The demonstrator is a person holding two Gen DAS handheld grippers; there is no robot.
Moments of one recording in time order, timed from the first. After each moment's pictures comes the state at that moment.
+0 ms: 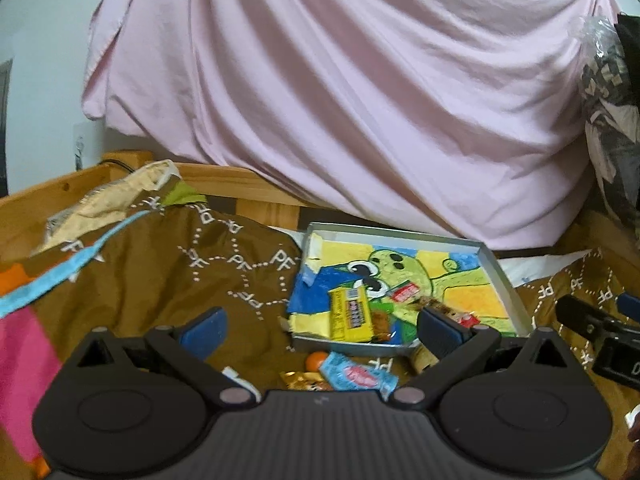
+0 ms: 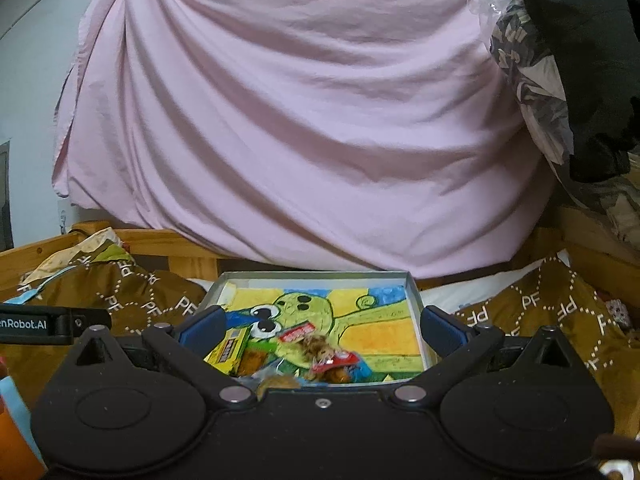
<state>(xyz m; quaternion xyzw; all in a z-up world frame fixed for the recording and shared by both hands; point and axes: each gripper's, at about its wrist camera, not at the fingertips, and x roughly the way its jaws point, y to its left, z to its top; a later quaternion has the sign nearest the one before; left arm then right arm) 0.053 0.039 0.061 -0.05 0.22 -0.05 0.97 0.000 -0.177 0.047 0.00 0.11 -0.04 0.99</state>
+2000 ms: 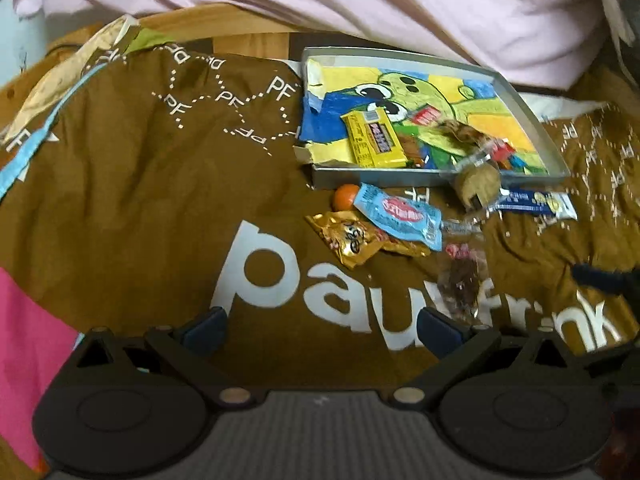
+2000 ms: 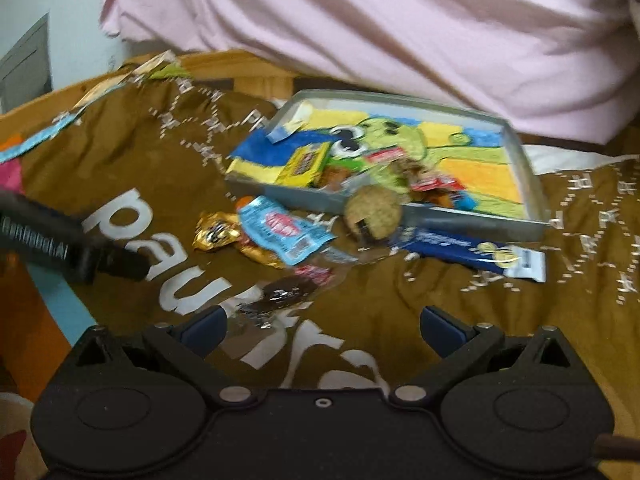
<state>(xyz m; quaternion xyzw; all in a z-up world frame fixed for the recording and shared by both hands) 0.102 0.069 -0.010 0.02 0.45 -0.11 0.89 0.038 -0.121 -0.043 -0.05 0.34 0.06 0.94</state>
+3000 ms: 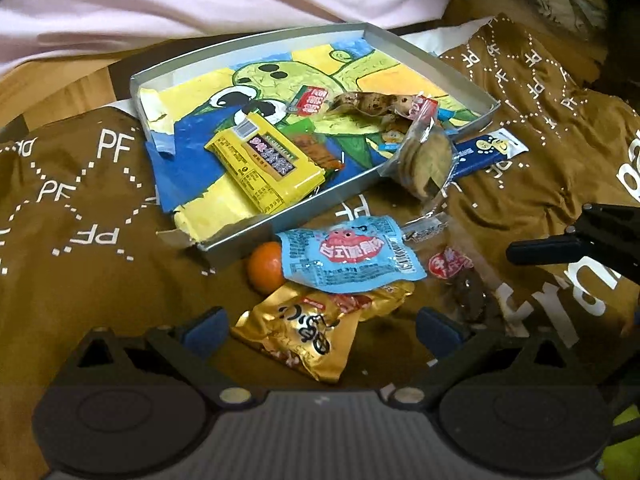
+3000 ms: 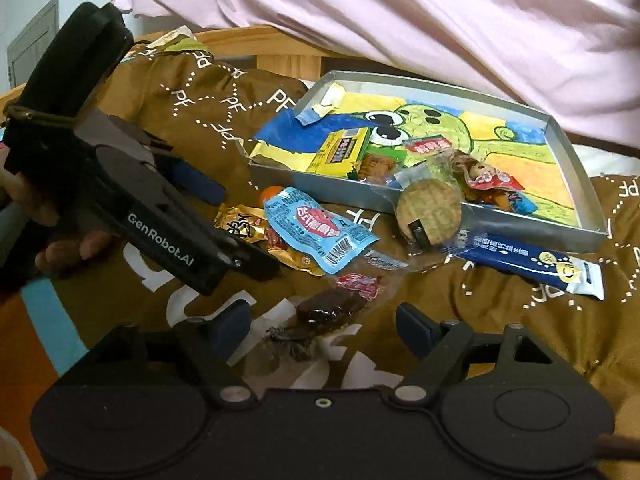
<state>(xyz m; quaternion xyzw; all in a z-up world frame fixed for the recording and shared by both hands) 0.197 0.035 -0.056 0.16 0.41 -0.33 0.84 0.077 -0.094 -0.067 -0.05 0.35 0.07 0.93</state>
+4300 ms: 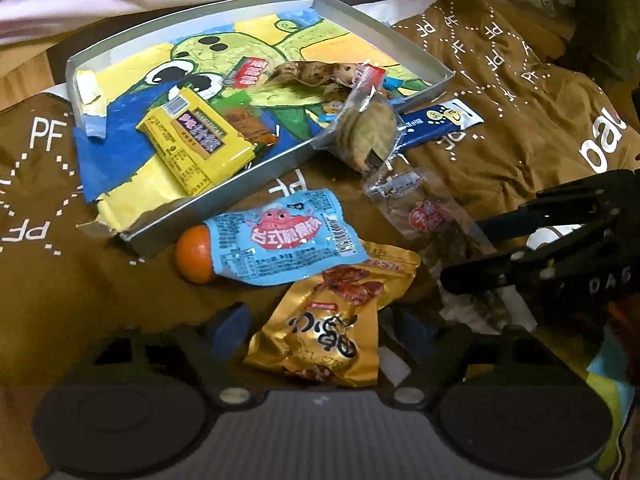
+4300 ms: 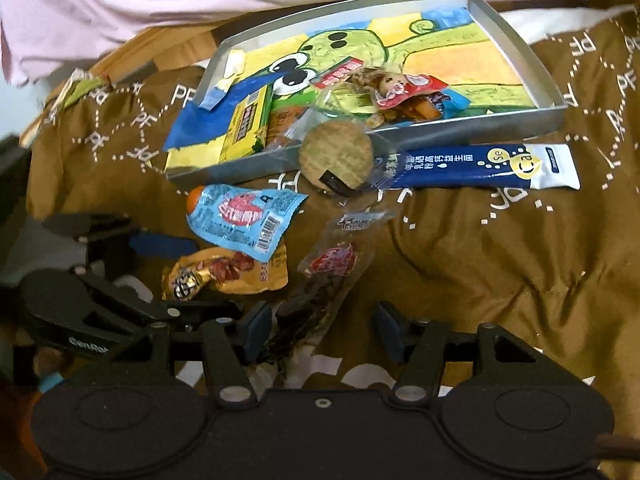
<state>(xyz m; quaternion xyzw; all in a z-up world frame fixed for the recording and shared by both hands) 0.192 0.018 -0.064 0.16 0.44 -0.39 0.79 0.103 -0.158 -0.060 0.13 0.45 0.01 0.88</state>
